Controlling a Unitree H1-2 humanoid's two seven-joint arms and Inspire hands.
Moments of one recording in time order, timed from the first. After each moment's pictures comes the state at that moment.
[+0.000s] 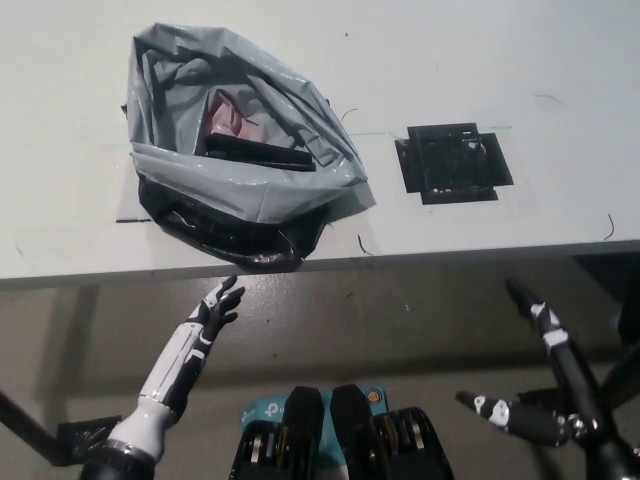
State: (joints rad) left_arm -0.12 0.17 -0.05 0.14 0.03 -0.21 -0.17; right_arm 0.05 -0.20 0.15 -0.21 -0.17 -0.07 0.01
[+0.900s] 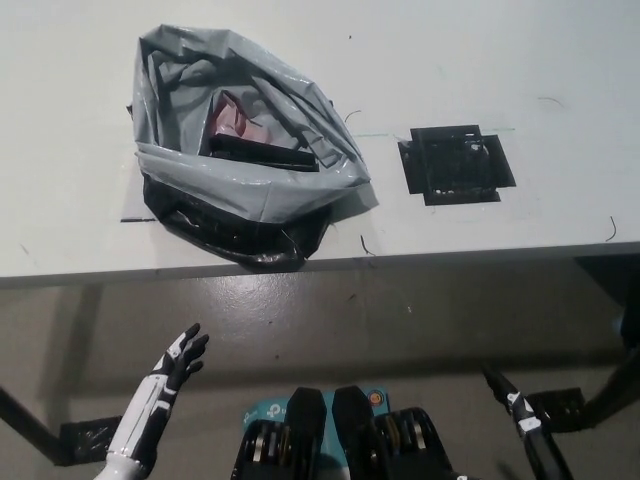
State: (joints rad) left_arm 0.02 0.17 0.00 0.13 0.02 -0.26 -0.16; right_arm 0.15 -0.14 0.16 0.11 -0.17 -0.39 0.00
